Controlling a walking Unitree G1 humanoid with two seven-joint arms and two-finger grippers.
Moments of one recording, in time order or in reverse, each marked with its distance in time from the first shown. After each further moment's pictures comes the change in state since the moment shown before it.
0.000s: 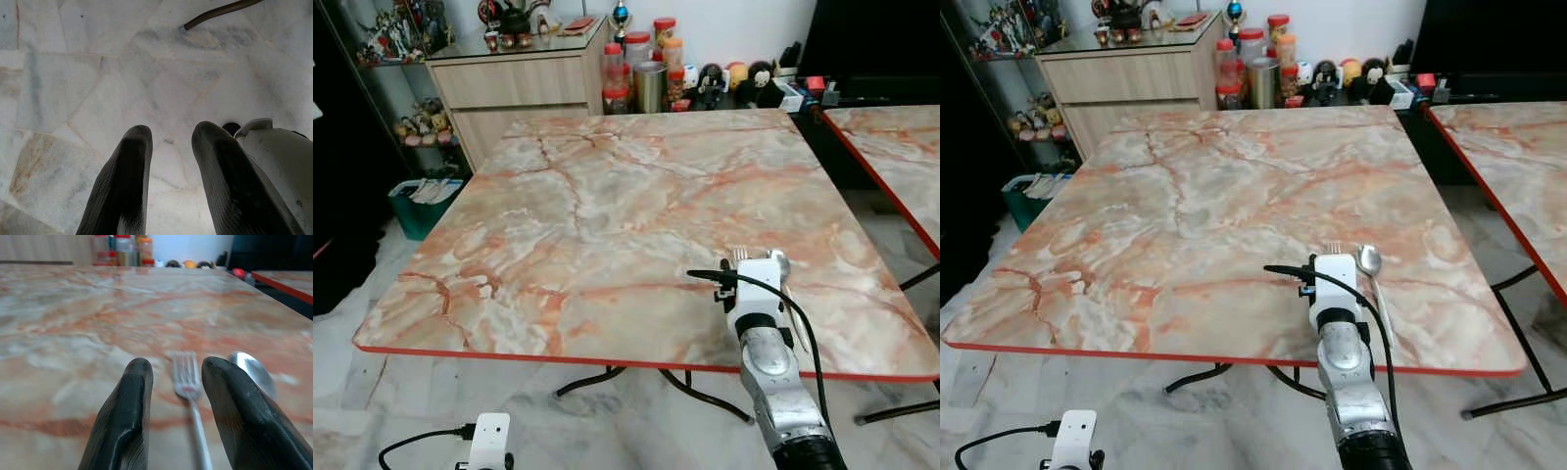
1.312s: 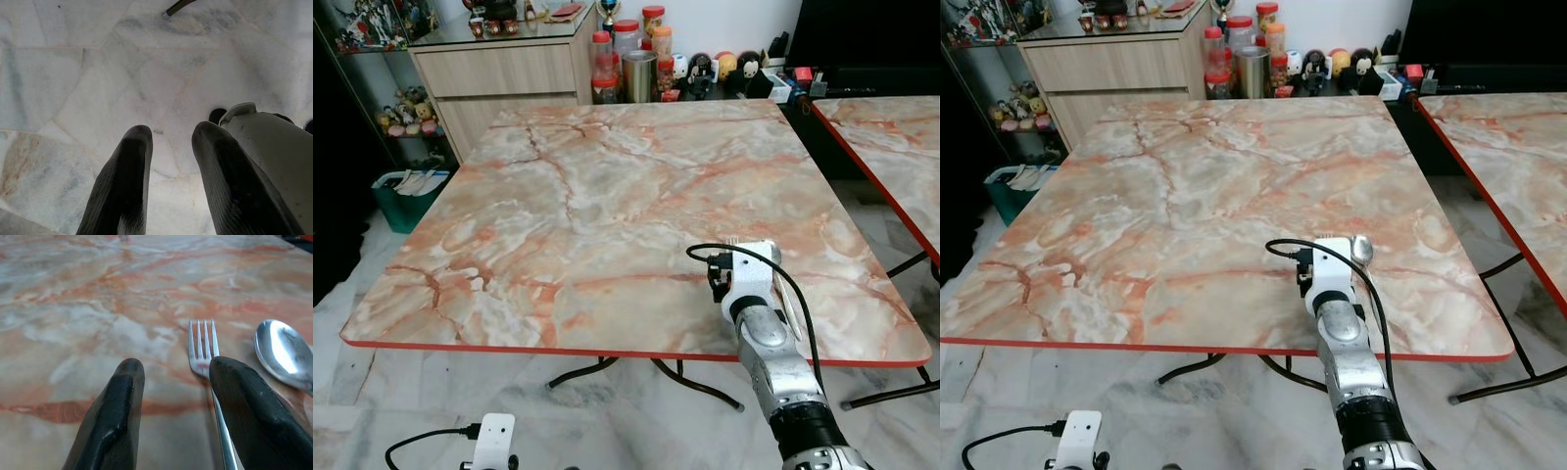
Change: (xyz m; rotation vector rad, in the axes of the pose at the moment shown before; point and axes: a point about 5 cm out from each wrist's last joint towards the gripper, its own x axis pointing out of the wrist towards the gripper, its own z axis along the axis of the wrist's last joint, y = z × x) left arm 0.000 -0.004 -0.001 0.024 0.016 -0.045; right arm 0.022 0.004 0.004 0.064 0.134 0.080
